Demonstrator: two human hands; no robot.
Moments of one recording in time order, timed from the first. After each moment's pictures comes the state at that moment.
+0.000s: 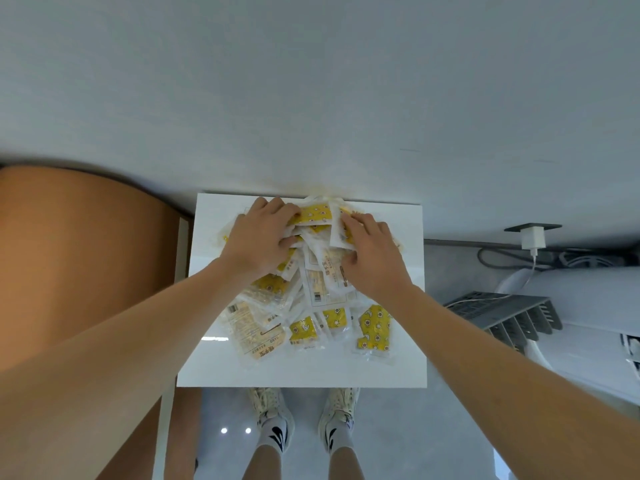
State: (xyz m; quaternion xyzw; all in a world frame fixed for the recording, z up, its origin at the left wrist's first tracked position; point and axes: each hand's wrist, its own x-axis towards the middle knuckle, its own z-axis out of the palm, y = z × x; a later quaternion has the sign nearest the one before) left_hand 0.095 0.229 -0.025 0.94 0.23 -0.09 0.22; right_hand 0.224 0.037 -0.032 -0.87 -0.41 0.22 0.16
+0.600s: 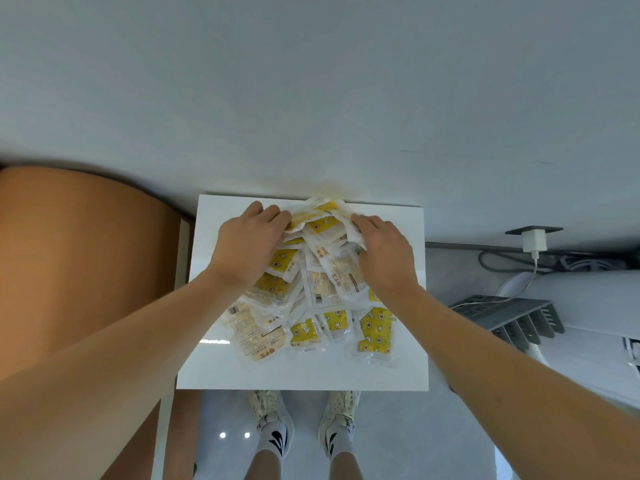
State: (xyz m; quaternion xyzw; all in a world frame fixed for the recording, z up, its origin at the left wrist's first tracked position) left_hand 0.077 0.230 -0.013 0.98 0.18 -0.02 0.09; right_hand 0.233 0.037 -0.036 -0.90 -0.40 0.14 0.15
